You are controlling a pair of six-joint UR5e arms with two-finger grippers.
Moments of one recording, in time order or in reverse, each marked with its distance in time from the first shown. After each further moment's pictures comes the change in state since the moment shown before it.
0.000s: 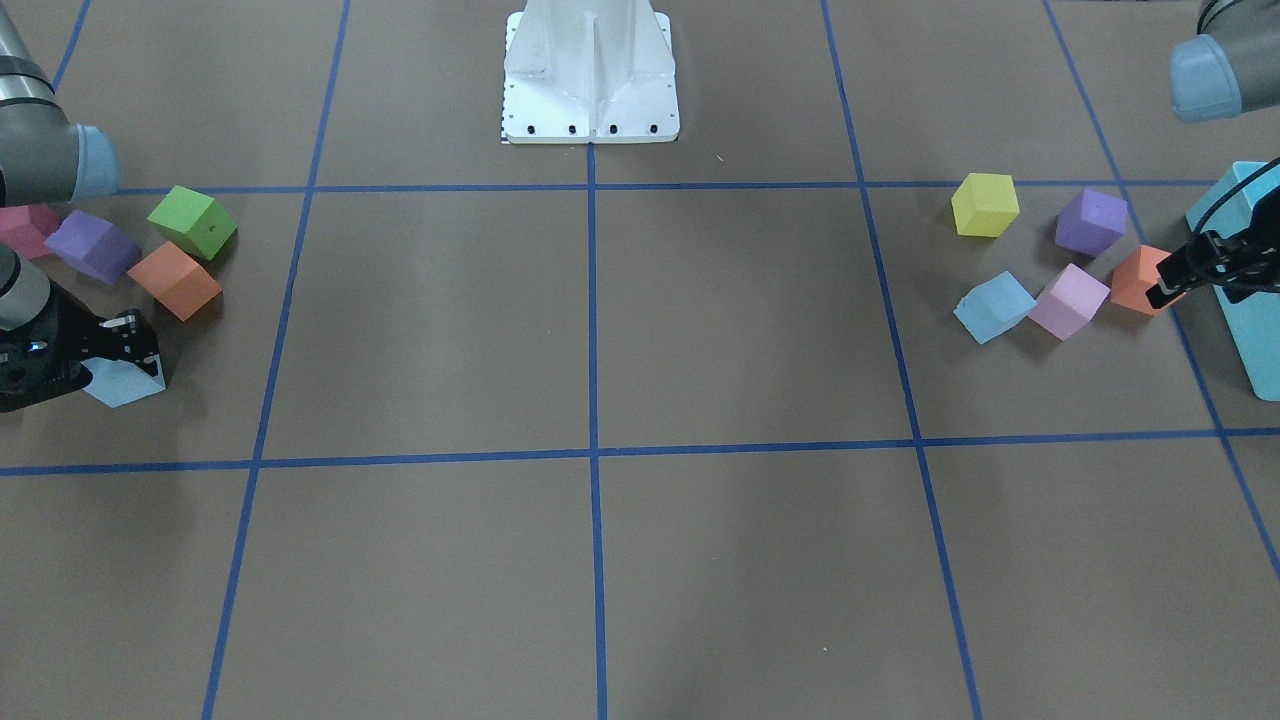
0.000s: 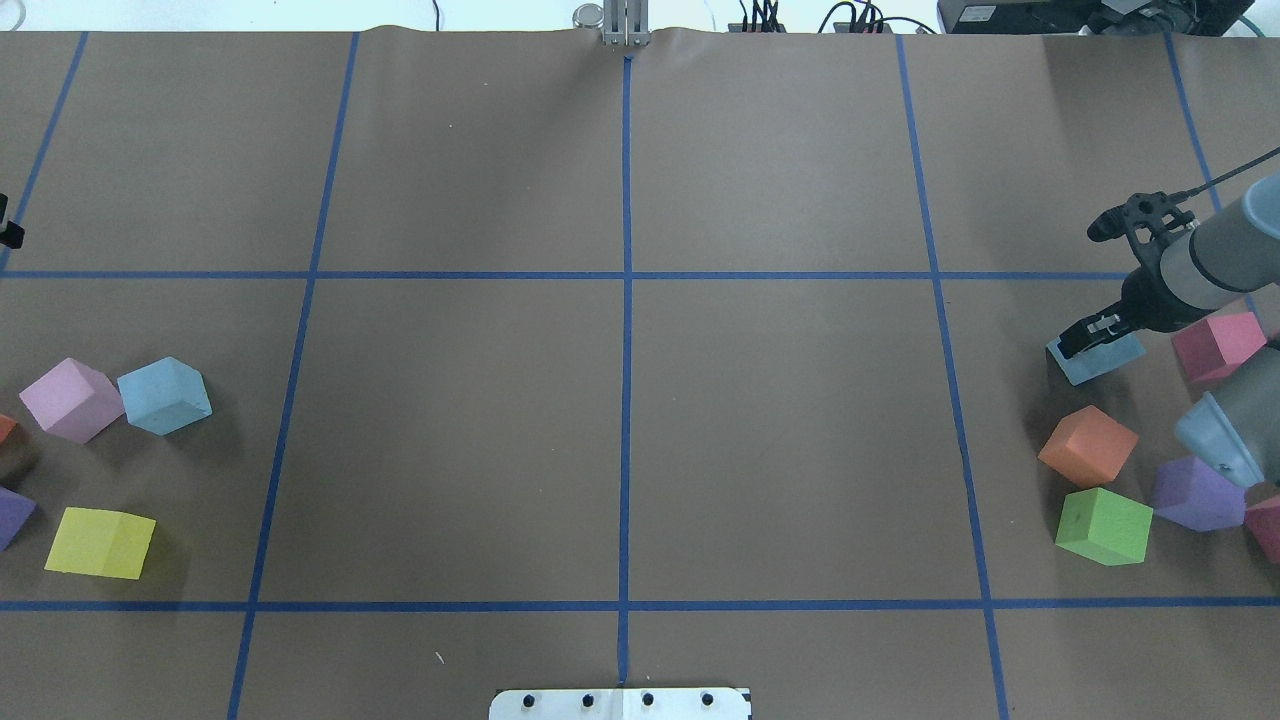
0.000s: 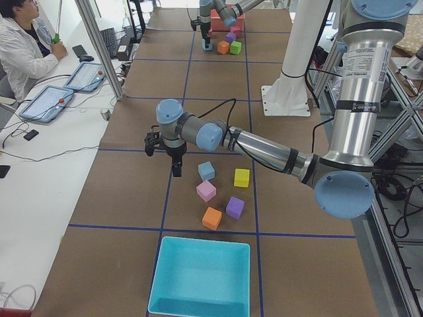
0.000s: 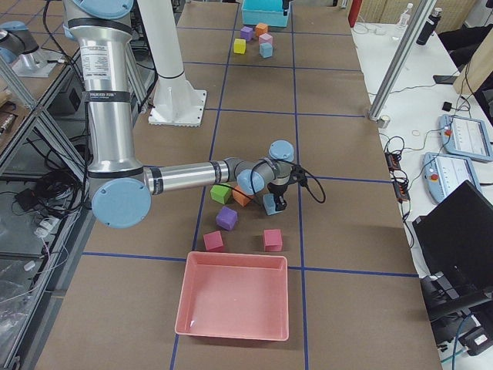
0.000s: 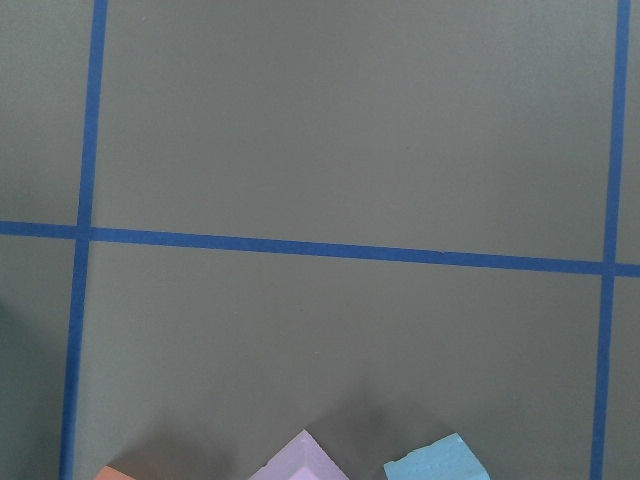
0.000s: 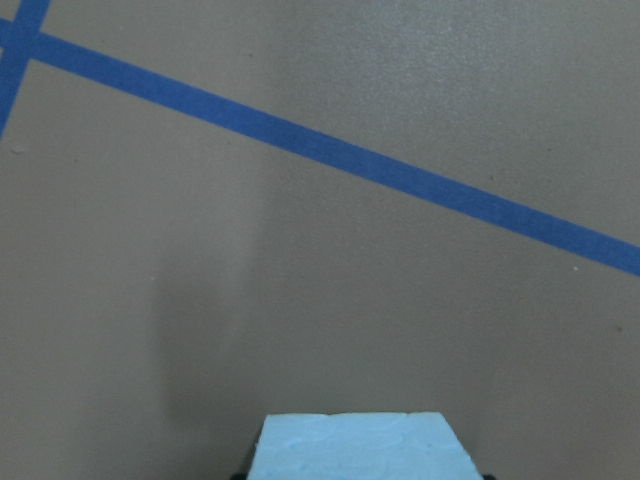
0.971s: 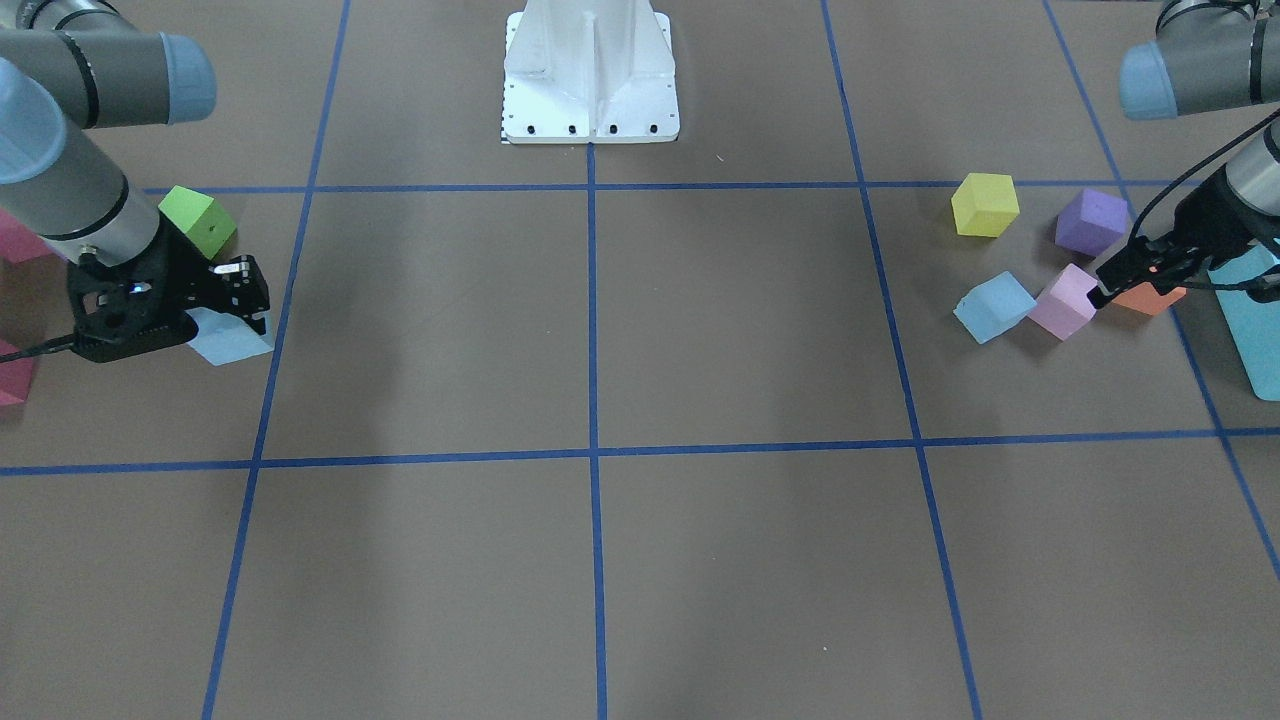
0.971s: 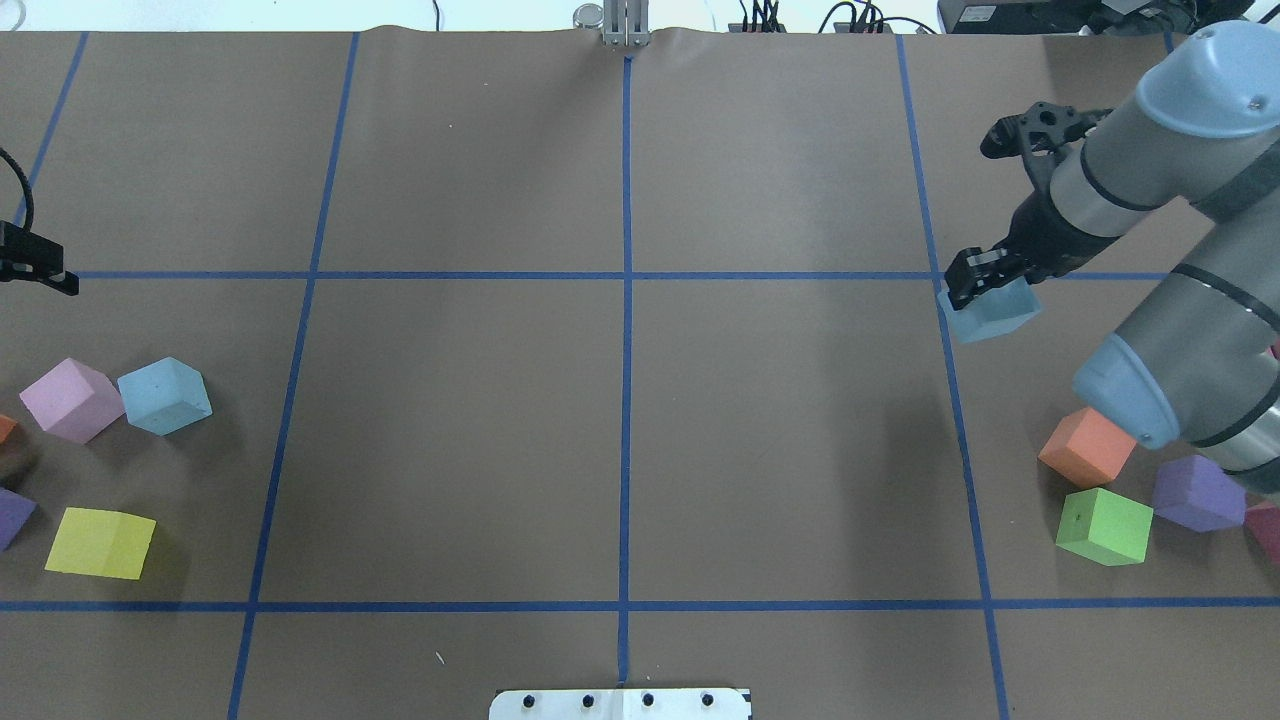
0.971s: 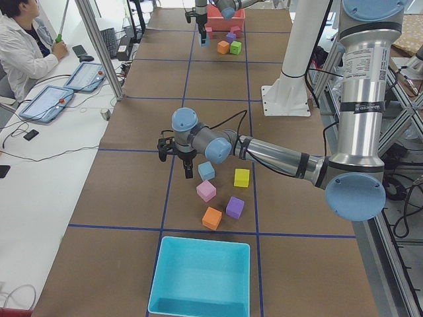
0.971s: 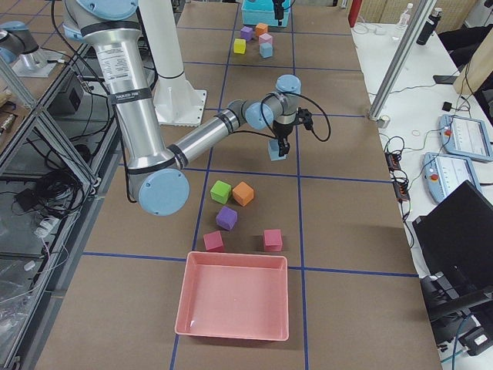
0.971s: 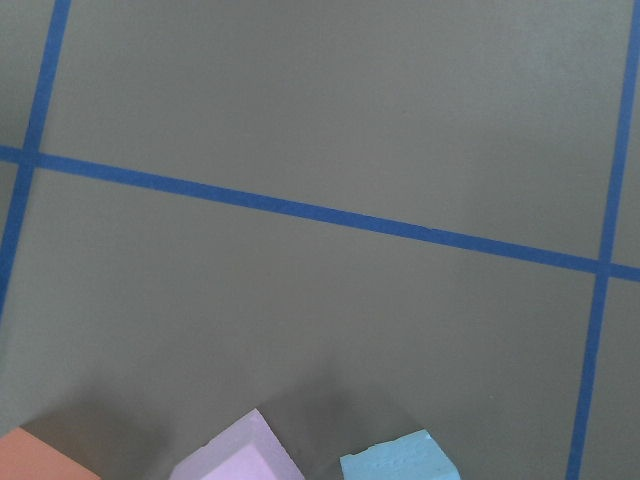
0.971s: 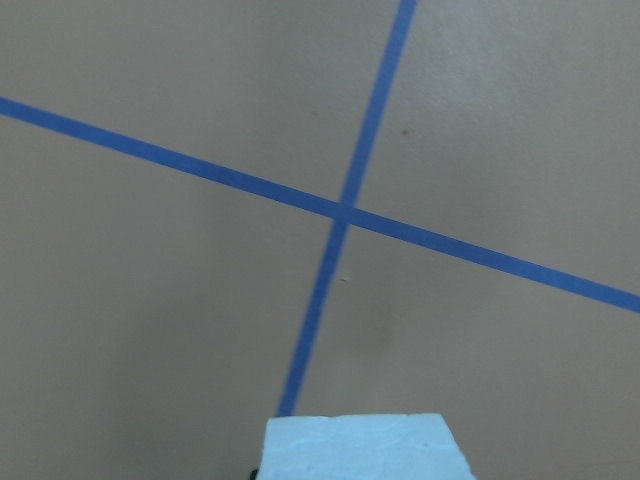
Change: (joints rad) left arm 0.140 0.101 -0.003 -0.274 0.067 -0.392; right arm -0.088 0.245 0.280 -0.441 0.000 0.272
